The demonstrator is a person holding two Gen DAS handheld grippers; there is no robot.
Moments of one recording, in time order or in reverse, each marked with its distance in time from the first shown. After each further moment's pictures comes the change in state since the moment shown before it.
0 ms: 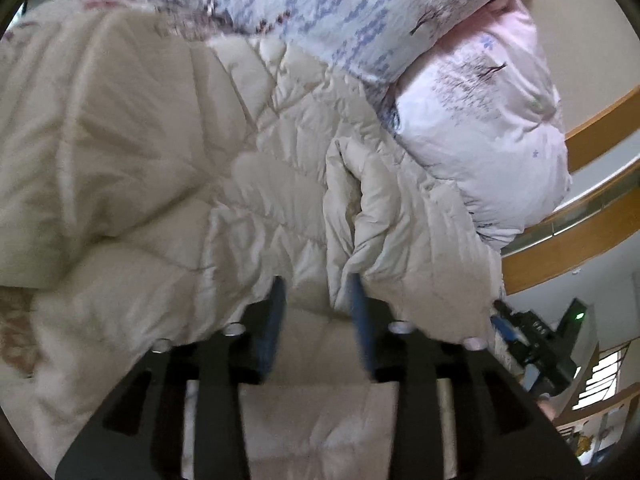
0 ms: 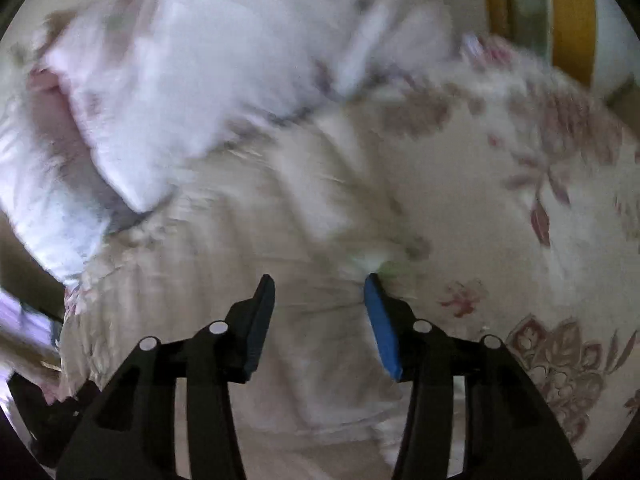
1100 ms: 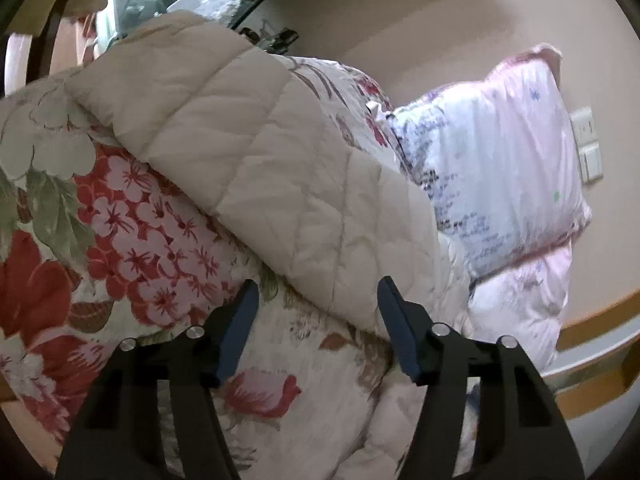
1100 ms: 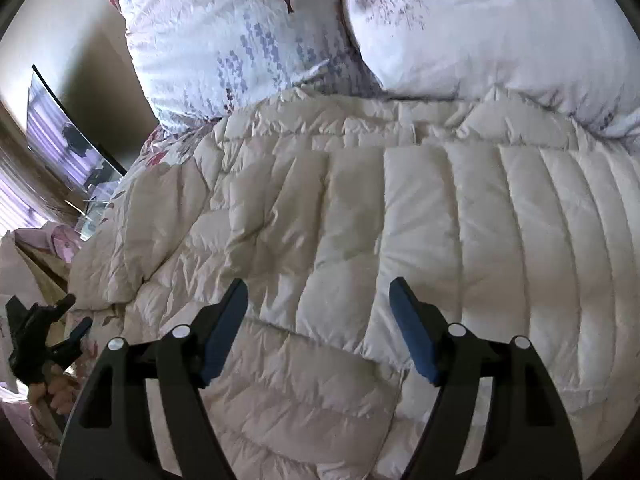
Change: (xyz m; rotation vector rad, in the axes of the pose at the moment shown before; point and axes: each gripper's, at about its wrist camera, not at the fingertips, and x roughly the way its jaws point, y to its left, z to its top) left arm -0.169 0.210 -0.031 -0.511 -0.359 0.061; right arm 0.032 0.193 -0.086 -0.431 0.233 0.217
